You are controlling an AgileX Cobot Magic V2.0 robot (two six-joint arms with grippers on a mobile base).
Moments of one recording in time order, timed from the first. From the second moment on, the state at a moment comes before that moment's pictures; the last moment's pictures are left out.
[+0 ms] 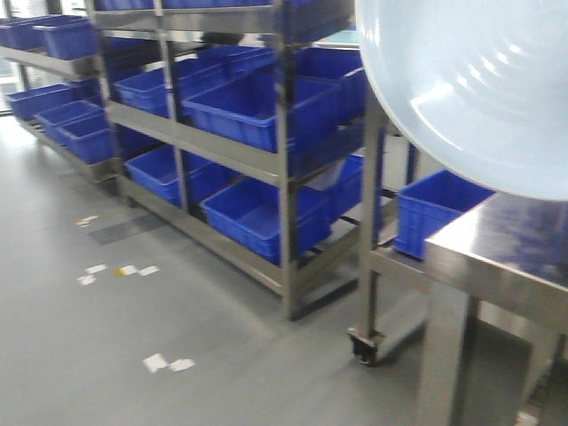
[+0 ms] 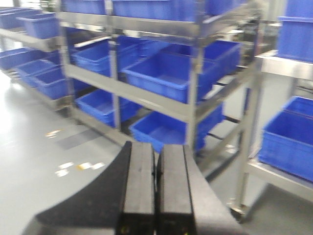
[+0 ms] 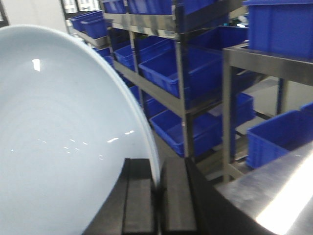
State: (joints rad) left arm -0.12 0.29 -0.23 -0.14 0.04 0.14; right arm 0.24 0.45 -0.25 0.15 -0.12 -0.01
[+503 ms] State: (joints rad) left arm -0.12 0.29 -0.23 -0.14 0.04 0.14; right arm 0.24 0.45 -0.25 0.15 -0.12 -0.01
